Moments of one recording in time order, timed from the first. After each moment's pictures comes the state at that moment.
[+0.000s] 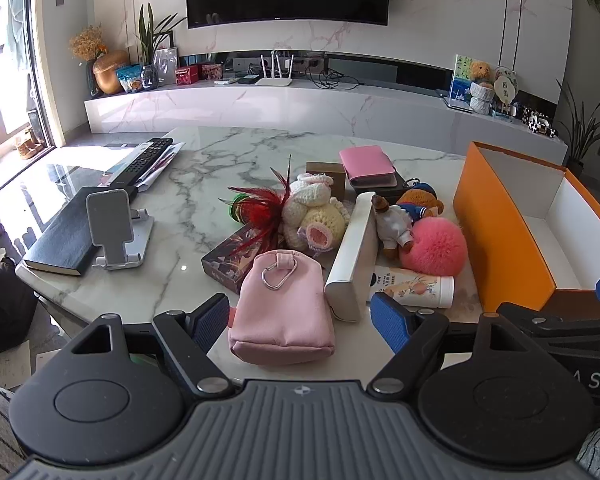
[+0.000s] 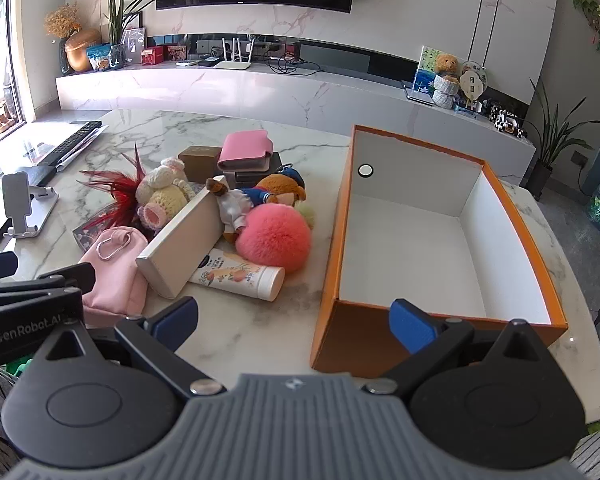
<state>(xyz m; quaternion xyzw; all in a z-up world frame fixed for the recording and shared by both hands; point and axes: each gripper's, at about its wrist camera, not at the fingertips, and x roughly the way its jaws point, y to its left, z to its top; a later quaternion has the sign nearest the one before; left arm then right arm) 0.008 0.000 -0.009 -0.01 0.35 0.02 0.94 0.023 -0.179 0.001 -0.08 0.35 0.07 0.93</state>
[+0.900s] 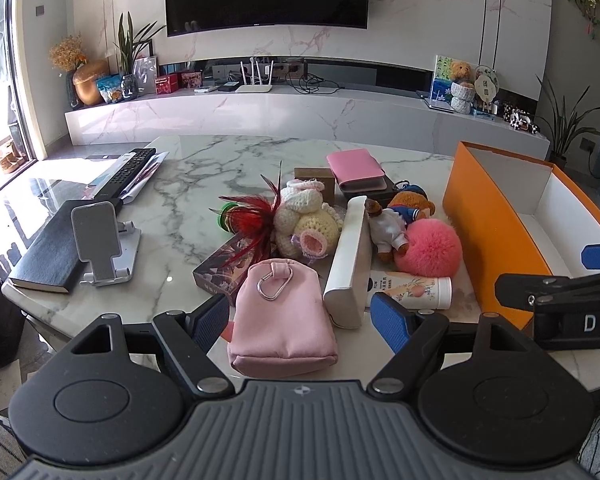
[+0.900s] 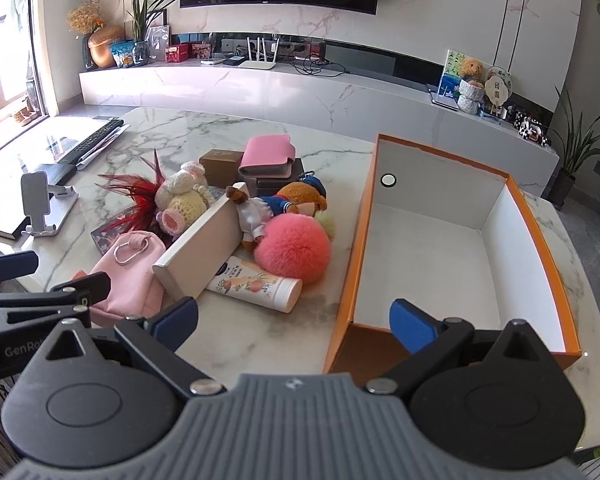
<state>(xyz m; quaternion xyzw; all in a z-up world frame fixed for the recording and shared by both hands) 0.016 0.010 -0.010 0.00 0.34 0.00 0.94 0.041 -0.181 0.011 -0.07 0.36 0.12 0.92</state>
